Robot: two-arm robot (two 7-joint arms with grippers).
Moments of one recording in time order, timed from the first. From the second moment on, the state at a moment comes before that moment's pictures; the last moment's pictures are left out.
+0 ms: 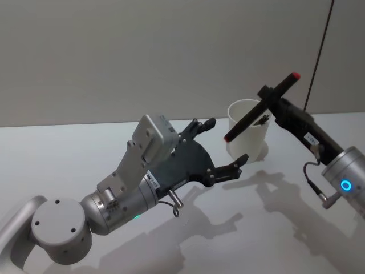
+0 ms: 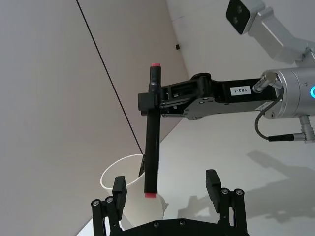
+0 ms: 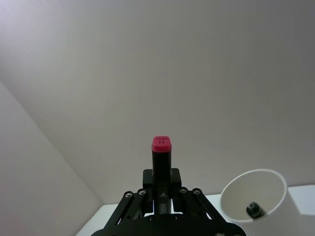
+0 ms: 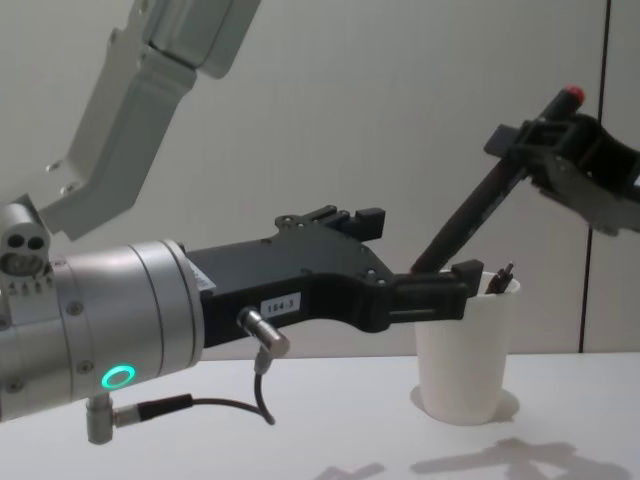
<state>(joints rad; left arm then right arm) -0.20 0.39 0.43 -1.70 -0.21 -0.02 -0.49 0.12 0.35 -0.30 -1.74 1.03 0.10 0.24</state>
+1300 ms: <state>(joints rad) -0.20 0.39 0.43 -1.70 -0.21 -0.02 -0.49 0.21 0.30 -0.32 -1.62 0.27 -0.20 0.07</state>
